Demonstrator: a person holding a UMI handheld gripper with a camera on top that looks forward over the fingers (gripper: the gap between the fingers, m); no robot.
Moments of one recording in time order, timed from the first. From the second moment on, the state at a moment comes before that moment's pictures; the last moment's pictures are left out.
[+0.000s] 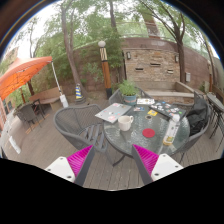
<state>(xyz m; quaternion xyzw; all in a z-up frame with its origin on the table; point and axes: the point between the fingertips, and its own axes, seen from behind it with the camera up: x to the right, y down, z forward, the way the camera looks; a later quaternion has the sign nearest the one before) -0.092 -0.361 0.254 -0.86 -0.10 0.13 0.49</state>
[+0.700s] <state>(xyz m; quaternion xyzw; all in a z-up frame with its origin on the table) 0.092 -0.259 0.156 -0.84 0.05 0.00 0.54</state>
